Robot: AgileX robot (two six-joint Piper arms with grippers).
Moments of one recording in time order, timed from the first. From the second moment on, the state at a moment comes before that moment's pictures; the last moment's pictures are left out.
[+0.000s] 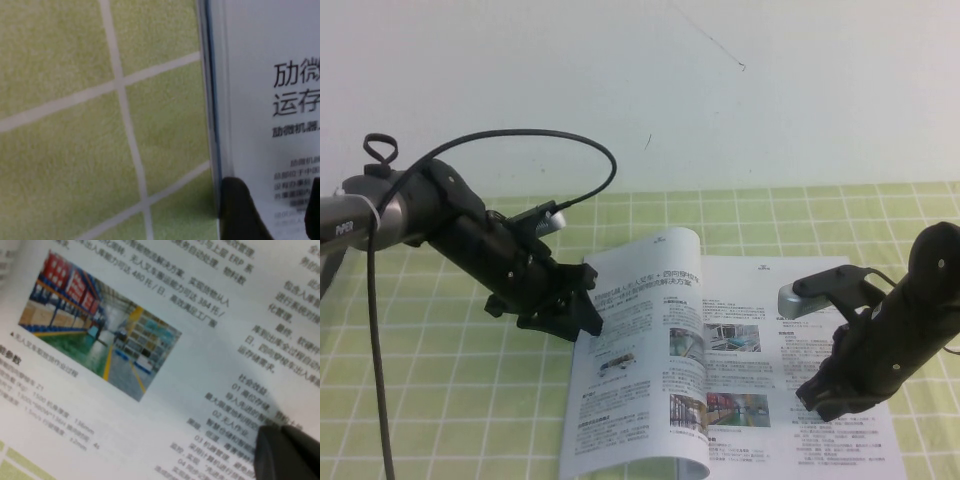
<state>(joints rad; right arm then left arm) 0.36 1.89 -1.00 0.37 0.67 -0.43 -0.16 2.16 -1.51 -0.71 1.00 0.37</state>
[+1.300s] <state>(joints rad) 0.32 1.72 -0.98 0.19 0.71 -0.35 -0.32 2.14 -1.78 -1.37 1.19 0.77</state>
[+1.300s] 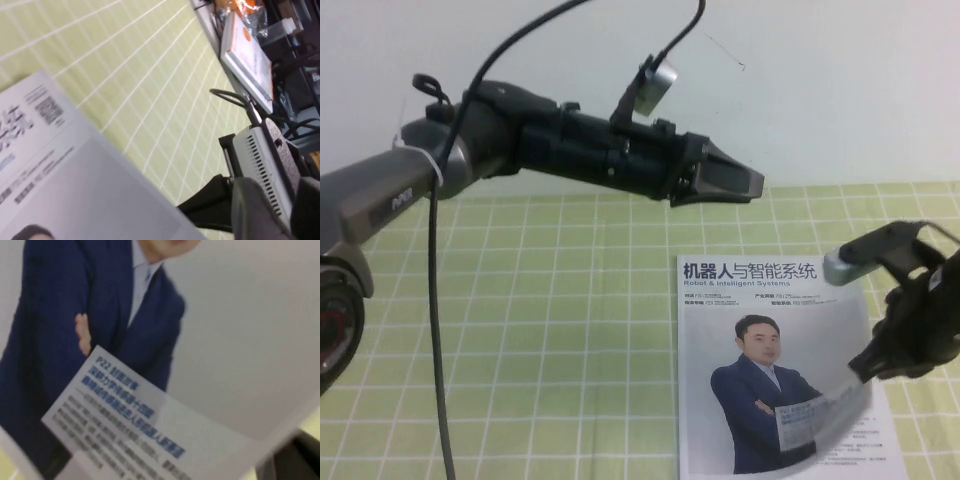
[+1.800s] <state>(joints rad) 0.28 1.20 -1.04 0.13 0.91 -0.44 -0.29 1.77 -1.88 -0.88 1.21 0.61</state>
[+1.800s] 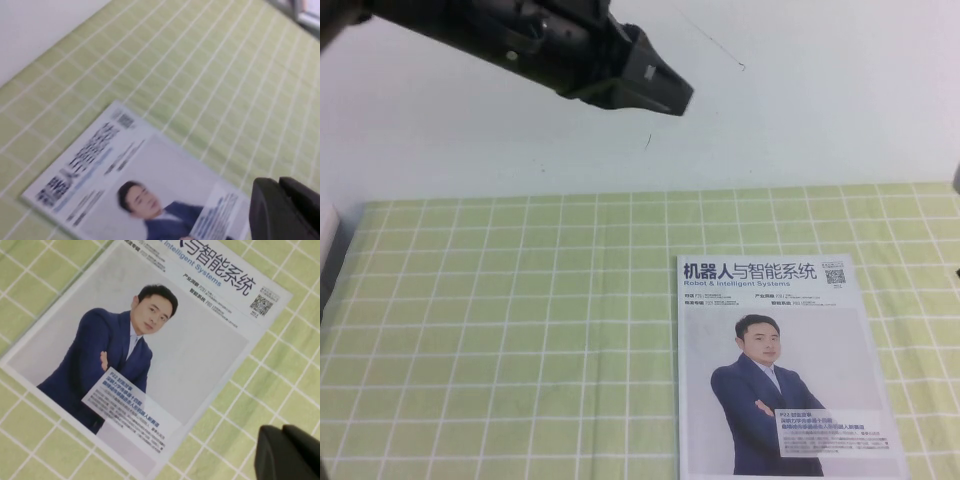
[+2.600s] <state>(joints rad) 0.28 0.56 -0.98 0.27 0.96 -0.54 -0.29 0.98 -1.27 -0.28 1.05 0.25</state>
